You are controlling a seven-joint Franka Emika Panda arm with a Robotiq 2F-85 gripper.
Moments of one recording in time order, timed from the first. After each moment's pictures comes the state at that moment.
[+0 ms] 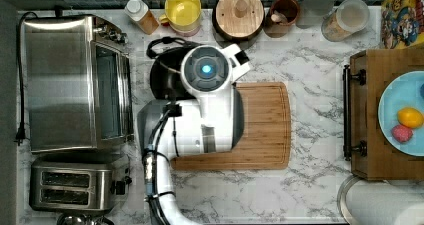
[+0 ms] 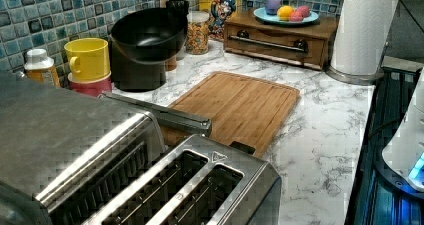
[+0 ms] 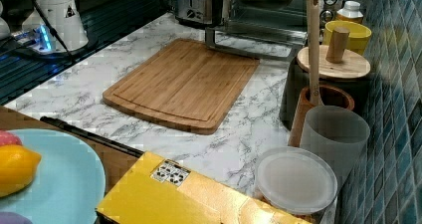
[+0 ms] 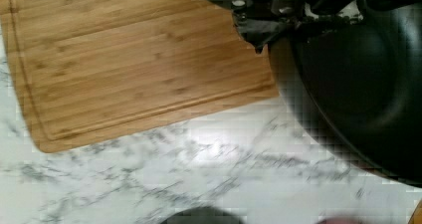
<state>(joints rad) -0.01 0.08 0.12 -1.99 0.01 0.52 -0.46</state>
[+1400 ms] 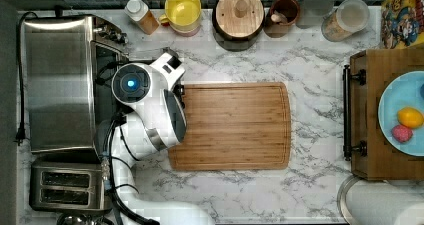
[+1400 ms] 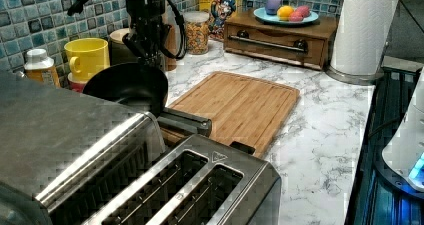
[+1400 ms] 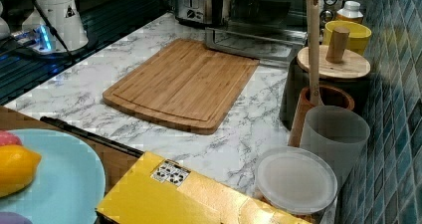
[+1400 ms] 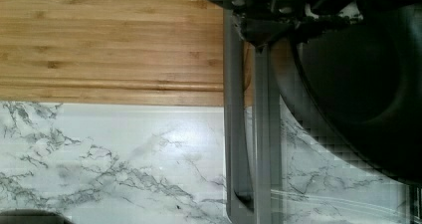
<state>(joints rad) 0.07 0.23 0.26 -2.02 -0.10 0.71 -0.43</state>
